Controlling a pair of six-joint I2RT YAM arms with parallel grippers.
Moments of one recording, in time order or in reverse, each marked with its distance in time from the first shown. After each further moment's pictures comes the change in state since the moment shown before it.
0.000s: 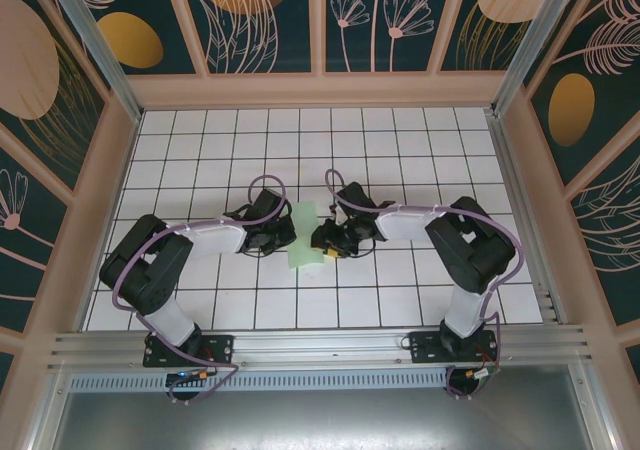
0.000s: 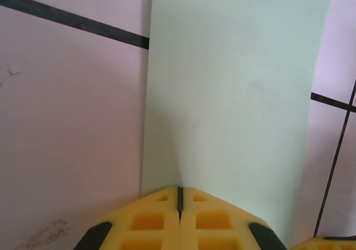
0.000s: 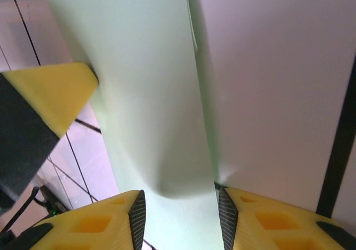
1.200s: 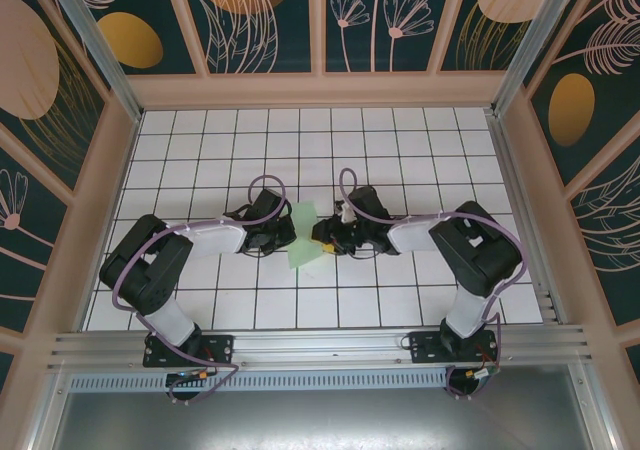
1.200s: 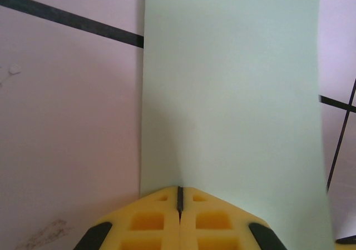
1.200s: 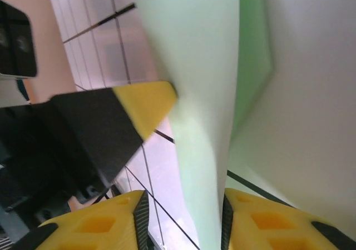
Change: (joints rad) left arm 0.000 -0.002 0.000 0.000 0.000 0.000; right arm -0.043 -0.043 -0.194 0.457 -0.100 0.199
